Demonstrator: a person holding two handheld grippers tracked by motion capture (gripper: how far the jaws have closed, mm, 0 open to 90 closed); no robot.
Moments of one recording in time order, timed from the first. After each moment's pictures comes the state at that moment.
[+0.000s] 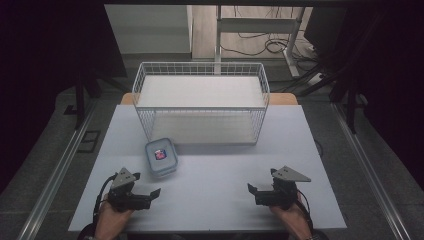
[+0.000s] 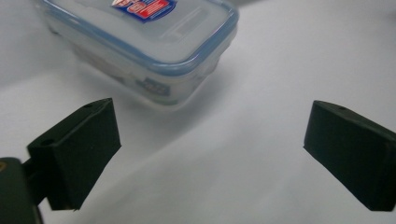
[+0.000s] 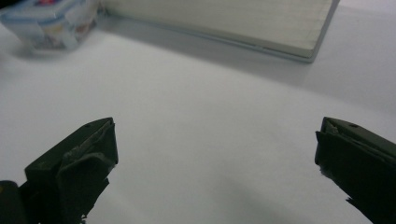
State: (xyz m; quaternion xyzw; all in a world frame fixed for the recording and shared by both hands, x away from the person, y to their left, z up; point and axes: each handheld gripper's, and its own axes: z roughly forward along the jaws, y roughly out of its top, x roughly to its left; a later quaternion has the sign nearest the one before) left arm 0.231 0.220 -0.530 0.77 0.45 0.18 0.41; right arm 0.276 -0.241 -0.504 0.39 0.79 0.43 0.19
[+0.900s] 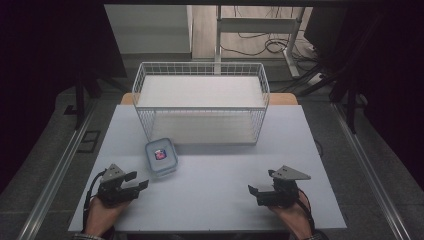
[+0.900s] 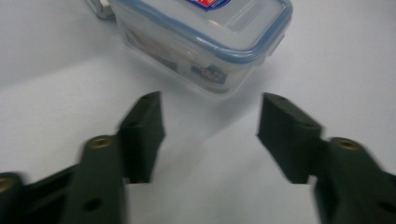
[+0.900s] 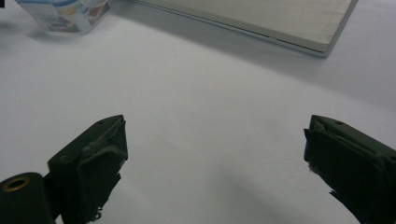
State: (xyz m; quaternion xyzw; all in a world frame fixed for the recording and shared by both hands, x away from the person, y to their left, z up) left arm 0.244 0.257 -0.534 0.76 0.47 0.15 0.42; right arm 0.276 -0.244 -0.498 0.38 0.80 0.43 0.17
